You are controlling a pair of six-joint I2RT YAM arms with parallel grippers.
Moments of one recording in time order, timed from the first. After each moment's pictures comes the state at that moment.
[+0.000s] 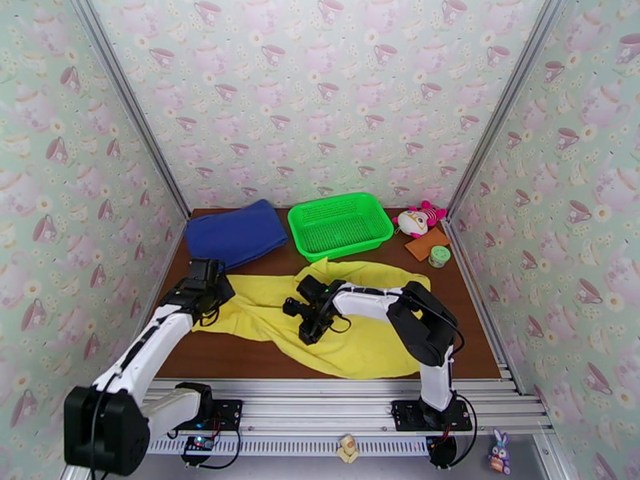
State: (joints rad) left arm -0.11 1.10 0.84 -0.69 -0.15 -0.67; right arm 0.89 1.96 1.25 -0.65 -0.39 -0.07
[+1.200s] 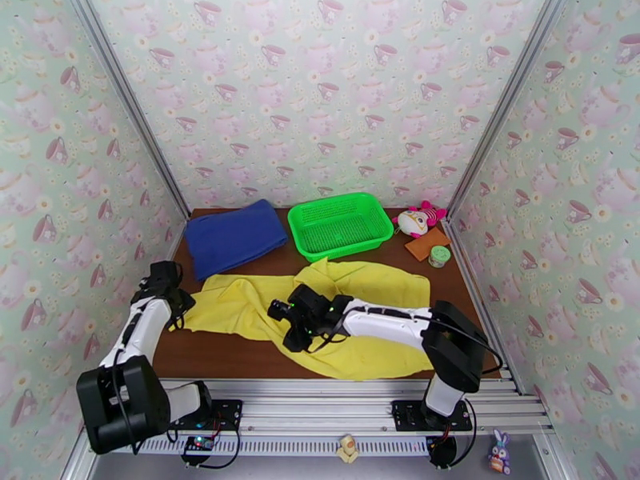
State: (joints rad) left arm 0.37 1.31 0.83 -0.69 -0.22 -0.62; right arm 1.06 1.77 1.15 -0.42 -0.27 -0.01
